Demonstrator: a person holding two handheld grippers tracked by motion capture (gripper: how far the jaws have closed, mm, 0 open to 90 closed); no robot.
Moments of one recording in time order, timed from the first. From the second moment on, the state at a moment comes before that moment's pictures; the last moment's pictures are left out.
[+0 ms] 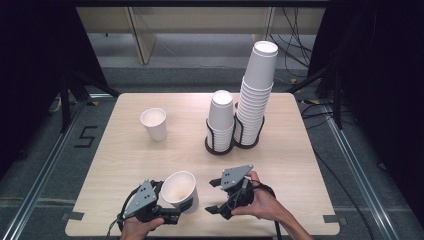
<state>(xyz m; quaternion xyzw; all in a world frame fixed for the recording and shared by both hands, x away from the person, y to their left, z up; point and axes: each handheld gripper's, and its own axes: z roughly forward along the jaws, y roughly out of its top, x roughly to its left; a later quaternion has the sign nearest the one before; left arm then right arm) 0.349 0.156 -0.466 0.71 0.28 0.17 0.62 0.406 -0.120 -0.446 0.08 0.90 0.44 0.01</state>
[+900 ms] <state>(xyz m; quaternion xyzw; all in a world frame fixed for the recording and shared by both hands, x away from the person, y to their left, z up) 0.374 0.190 -0.474 0.69 0.38 0.29 0.54 0.411 -0.147 -0.456 0.14 0.89 0.43 0.05</state>
